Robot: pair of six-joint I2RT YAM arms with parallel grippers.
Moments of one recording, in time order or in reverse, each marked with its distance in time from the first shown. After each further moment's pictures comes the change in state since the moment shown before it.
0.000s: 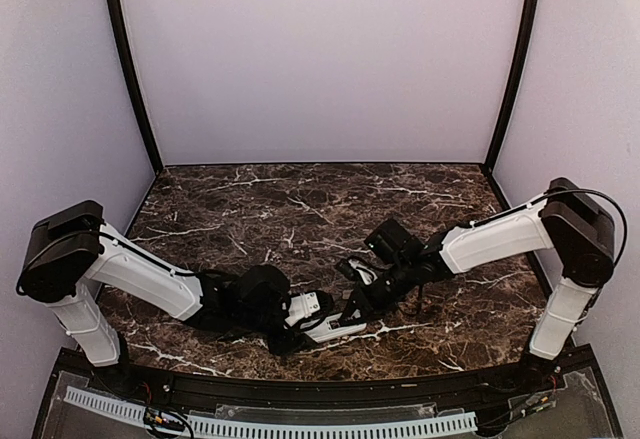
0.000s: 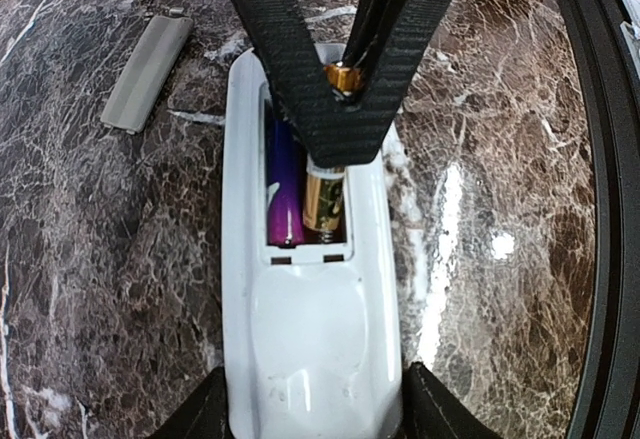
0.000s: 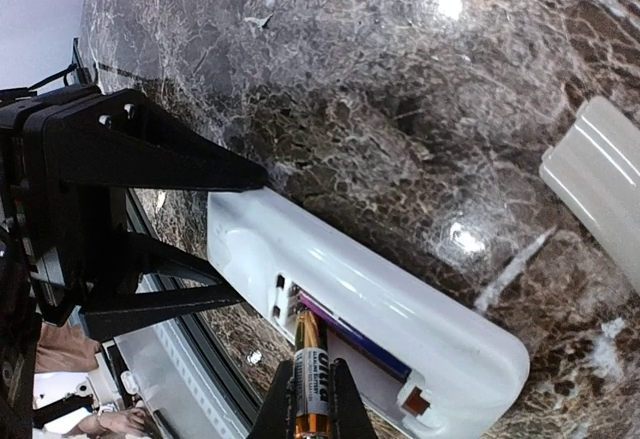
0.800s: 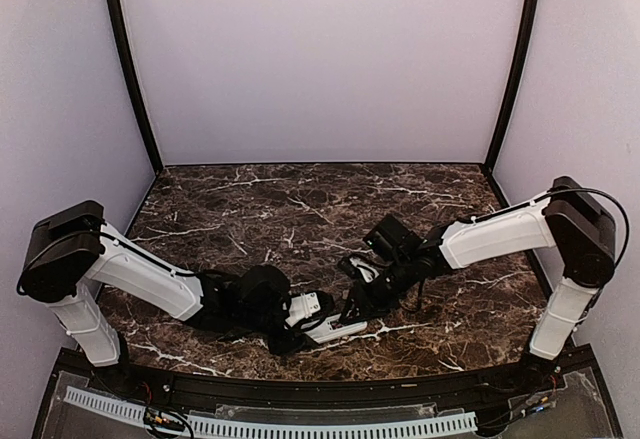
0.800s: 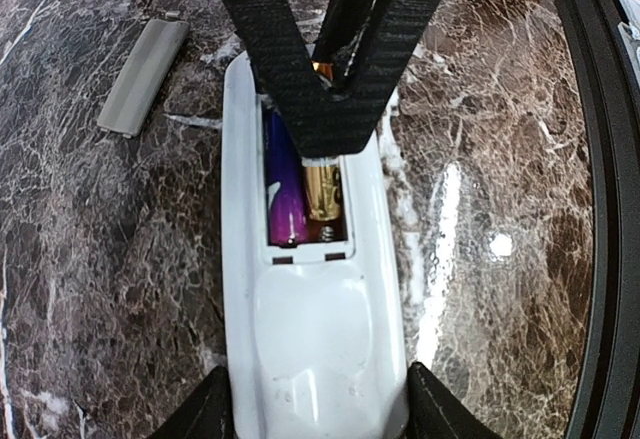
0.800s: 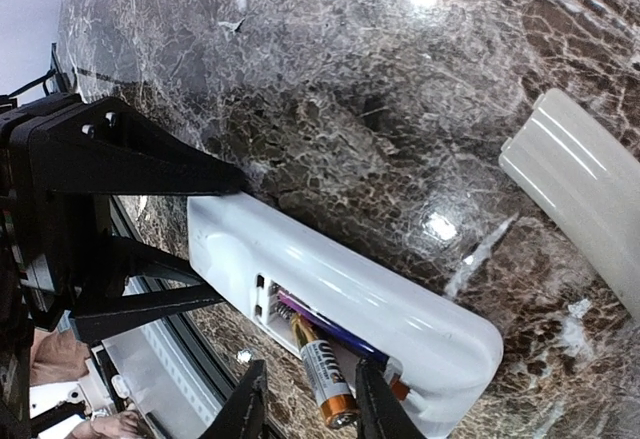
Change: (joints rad) left arm 0.000 0.003 0.000 0.006 0.003 0.002; right arm -0.005 0.004 0.047 -0.094 0.028 -0.022
